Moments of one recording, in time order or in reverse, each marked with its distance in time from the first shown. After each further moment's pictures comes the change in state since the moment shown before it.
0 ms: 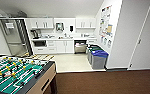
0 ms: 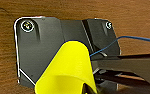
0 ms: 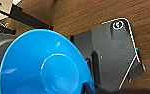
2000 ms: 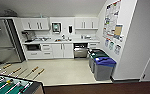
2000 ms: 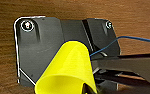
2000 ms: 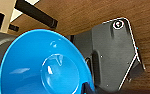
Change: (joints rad) left arm 0.002 0.001 -0.003 0.000 0.000 0.000; right arm -0.001 0.005 -0.003 -0.001 -0.002 0.000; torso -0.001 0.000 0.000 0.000
